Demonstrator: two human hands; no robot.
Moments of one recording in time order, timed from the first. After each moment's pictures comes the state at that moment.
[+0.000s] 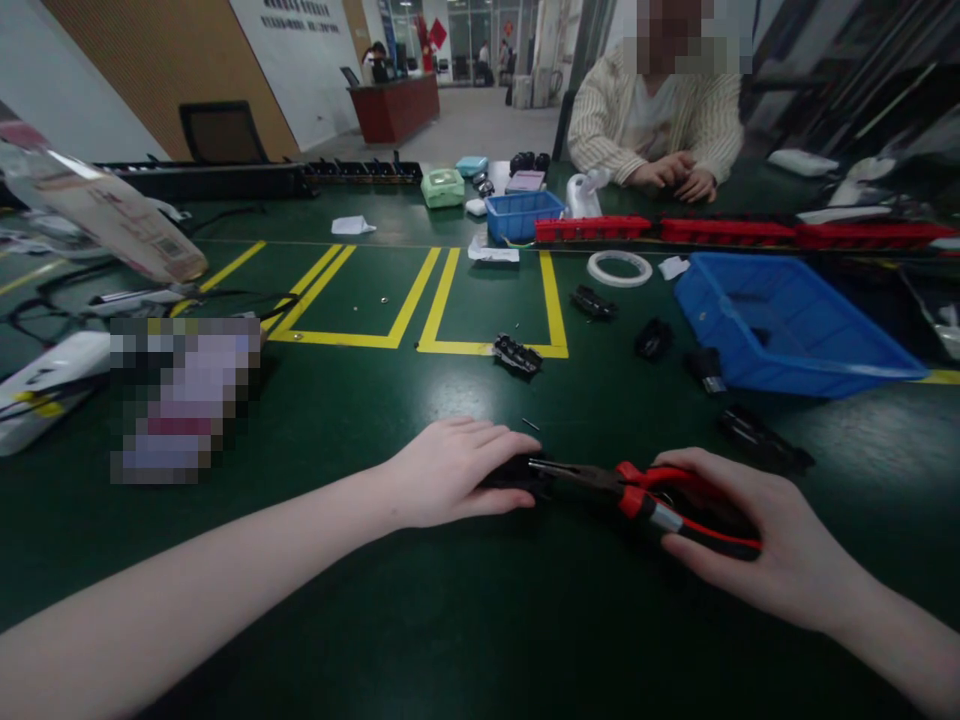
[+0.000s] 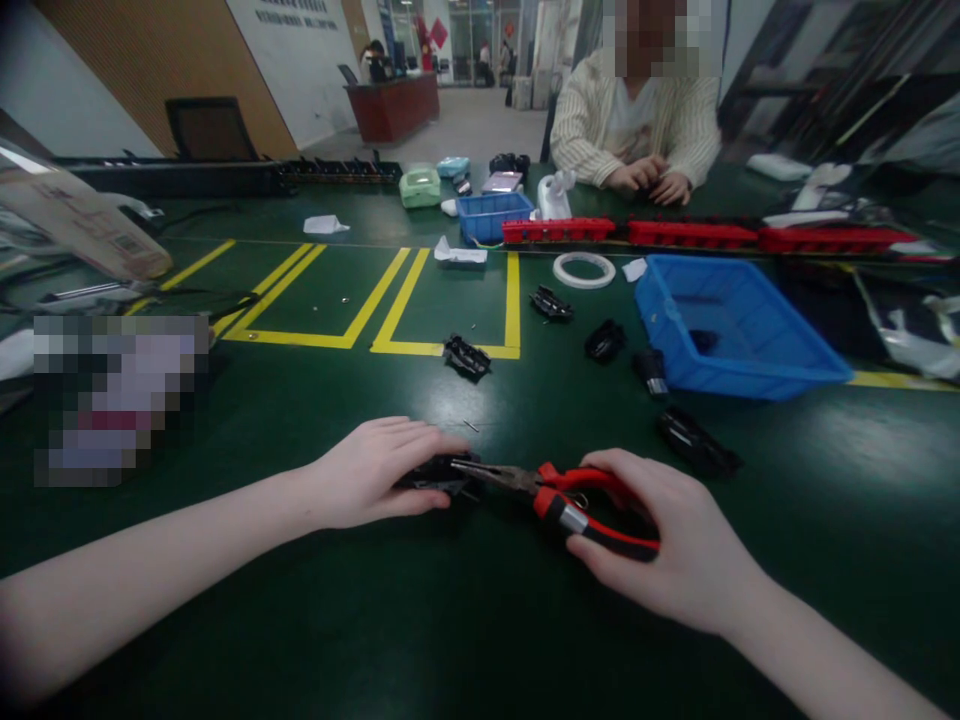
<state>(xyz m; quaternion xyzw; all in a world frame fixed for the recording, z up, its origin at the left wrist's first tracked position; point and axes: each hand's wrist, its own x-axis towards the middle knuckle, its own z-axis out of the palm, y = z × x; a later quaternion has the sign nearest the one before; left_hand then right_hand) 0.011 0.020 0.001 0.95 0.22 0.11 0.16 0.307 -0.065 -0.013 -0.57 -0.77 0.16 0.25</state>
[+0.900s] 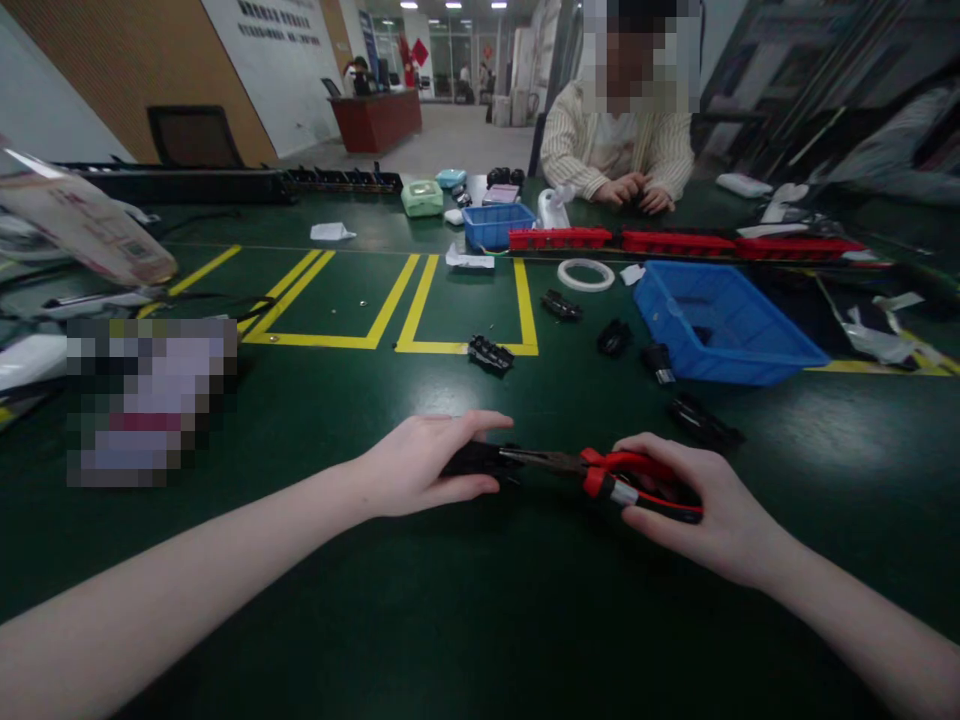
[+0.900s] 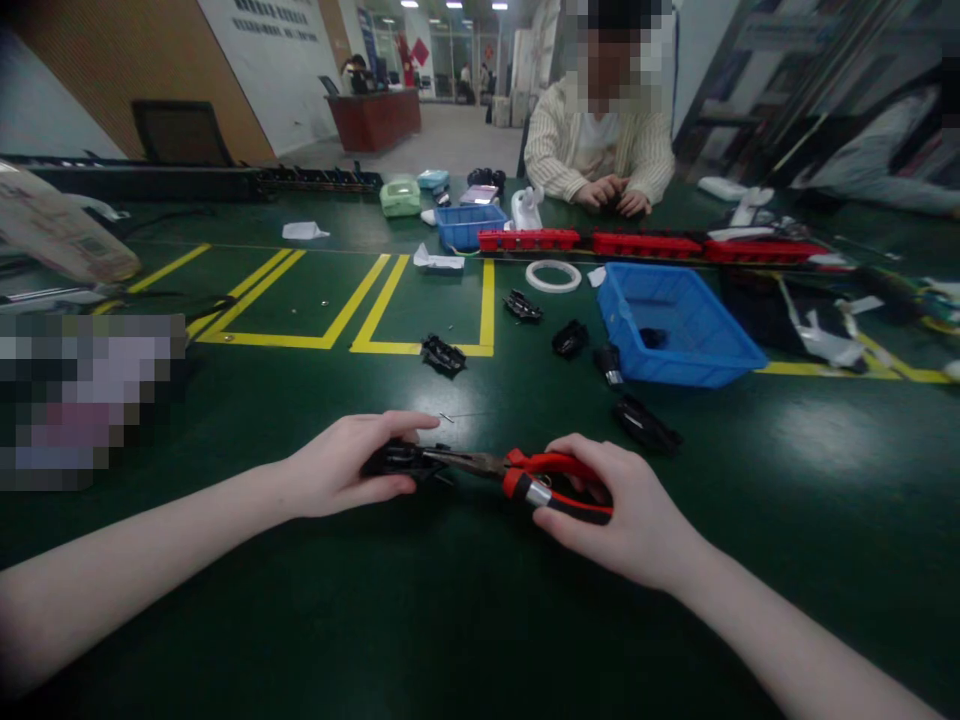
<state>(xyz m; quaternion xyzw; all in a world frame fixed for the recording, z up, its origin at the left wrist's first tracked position) 0.006 0.017 0.003 0.93 0.23 0.15 0.24 0.300 -0.066 0.000 -0.58 -0.74 0.25 0.23</state>
